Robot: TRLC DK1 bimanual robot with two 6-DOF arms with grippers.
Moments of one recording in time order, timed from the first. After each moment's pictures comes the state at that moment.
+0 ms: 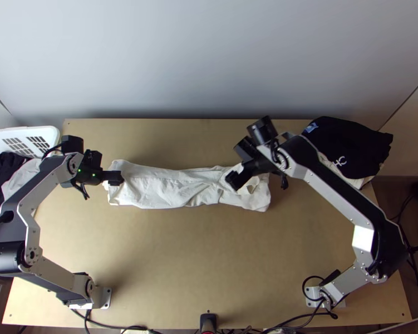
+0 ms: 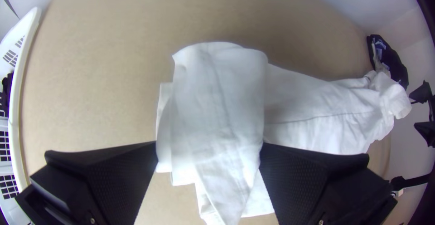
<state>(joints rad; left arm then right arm) 0.14 1.65 1.14 -0.64 0.26 0.16 0.60 1.70 1.59 -0.91 -0.20 -0.15</state>
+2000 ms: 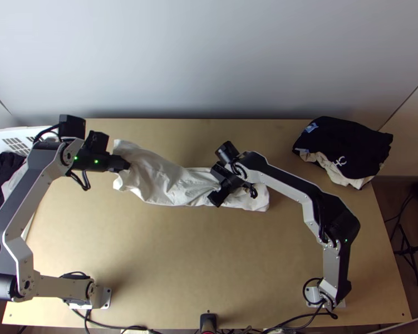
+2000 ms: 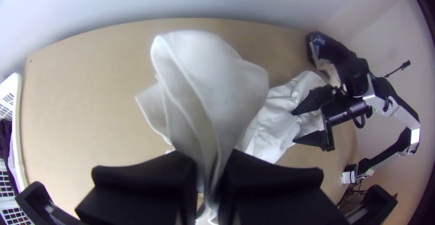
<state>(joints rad) -0.02 1.49 1.36 -0.88 0.41 0.10 0.67 2.05 1.53 -0.77 -0.21 -0.17</state>
